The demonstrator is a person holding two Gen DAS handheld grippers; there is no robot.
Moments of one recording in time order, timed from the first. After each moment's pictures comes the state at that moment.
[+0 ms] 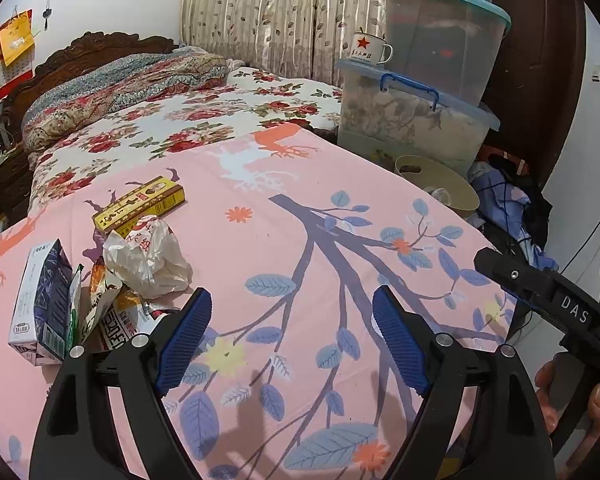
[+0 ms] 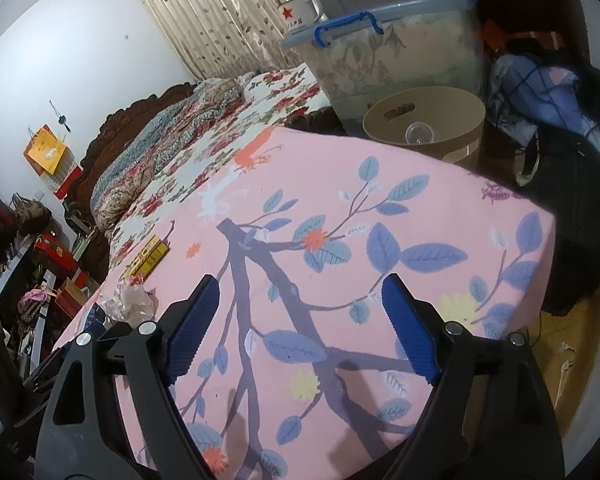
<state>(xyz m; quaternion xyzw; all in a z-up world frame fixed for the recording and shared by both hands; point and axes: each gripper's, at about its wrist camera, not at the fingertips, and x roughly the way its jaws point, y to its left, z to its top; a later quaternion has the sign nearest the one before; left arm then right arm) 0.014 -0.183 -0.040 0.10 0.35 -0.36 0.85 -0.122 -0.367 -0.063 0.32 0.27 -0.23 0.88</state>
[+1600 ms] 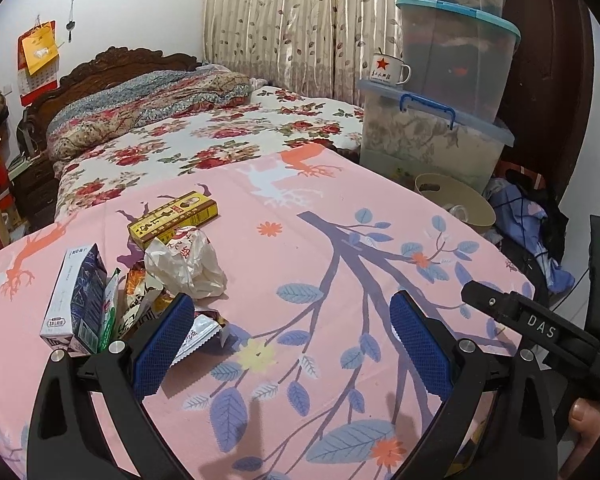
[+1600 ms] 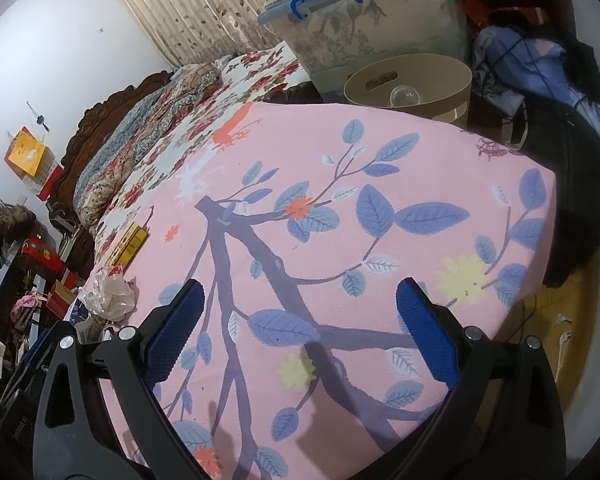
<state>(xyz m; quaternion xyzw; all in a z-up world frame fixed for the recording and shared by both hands) 0.004 -0.162 -0.028 0.10 0.32 -0.33 0.88 -0.112 -0.363 -0.086 0.34 0.30 -0.26 0.85</state>
